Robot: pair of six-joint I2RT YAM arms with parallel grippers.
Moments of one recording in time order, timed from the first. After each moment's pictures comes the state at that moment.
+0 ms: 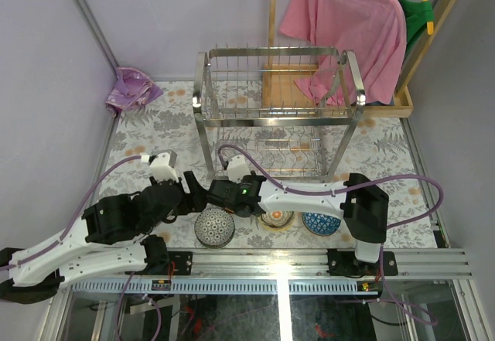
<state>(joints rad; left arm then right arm) -1.16 0.63 0.92 -1.03 -0.57 -0.98 1.29 1.84 1.42 -0.90 0.62 0.85</state>
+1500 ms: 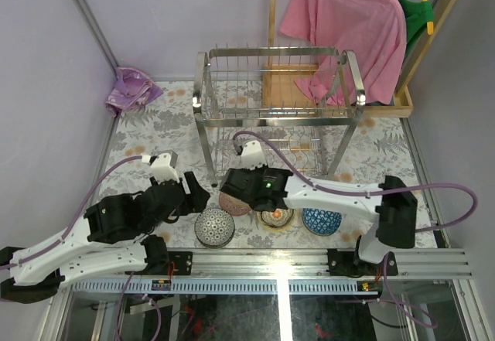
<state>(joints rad) -1.16 0.64 0.92 -1.05 -0.57 -1.00 1.26 1.69 1.36 -0.86 0.77 0.77</state>
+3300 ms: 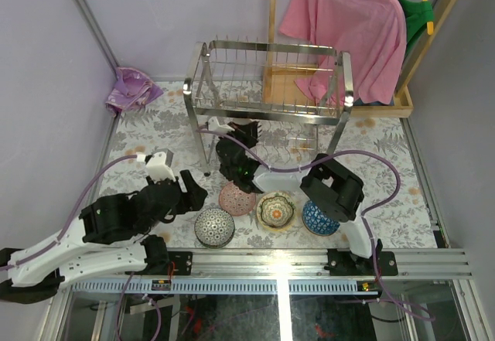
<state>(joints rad) -1.16 0.64 0.95 -1.07 -0.59 -1.00 1.06 2.07 1.30 0.73 1.25 -0.83</state>
